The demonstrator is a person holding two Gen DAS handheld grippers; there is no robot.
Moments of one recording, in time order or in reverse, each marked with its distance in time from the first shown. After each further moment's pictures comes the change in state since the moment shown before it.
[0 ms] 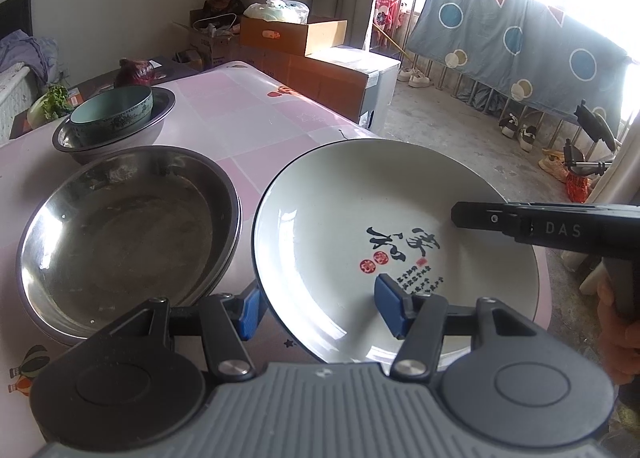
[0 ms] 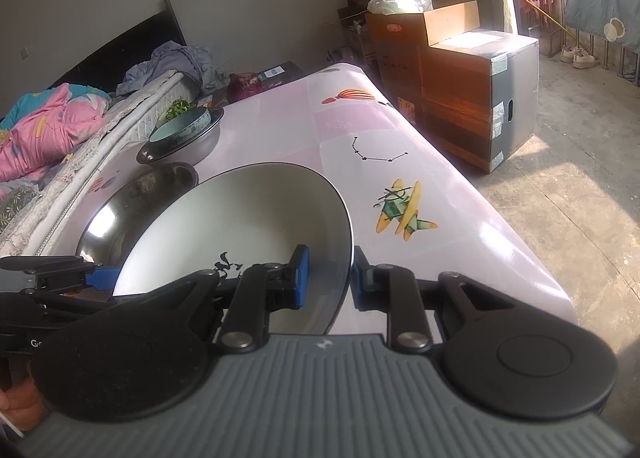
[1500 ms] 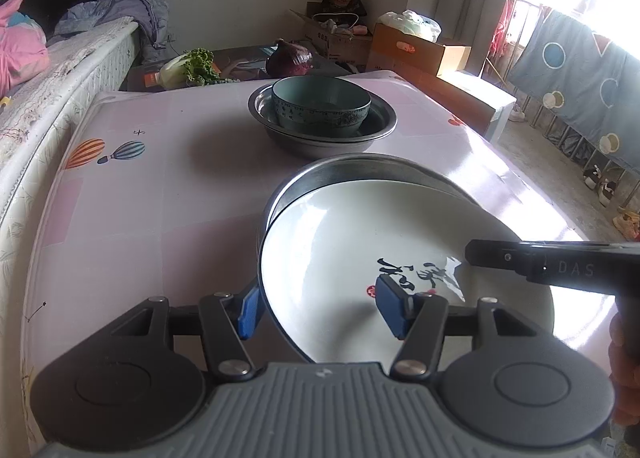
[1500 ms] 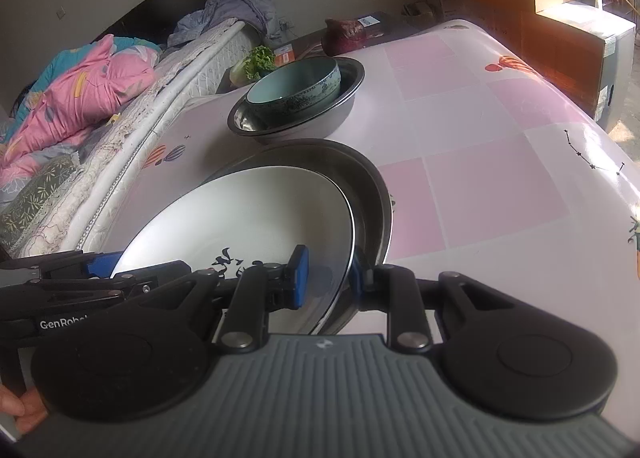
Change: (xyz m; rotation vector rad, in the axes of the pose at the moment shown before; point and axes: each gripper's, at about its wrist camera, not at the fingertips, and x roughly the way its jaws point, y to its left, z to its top) left arm -0.029 0.165 0.008 -0.205 0.007 0.200; right arm 0.120 0.165 0.040 -0.057 0.165 0.141
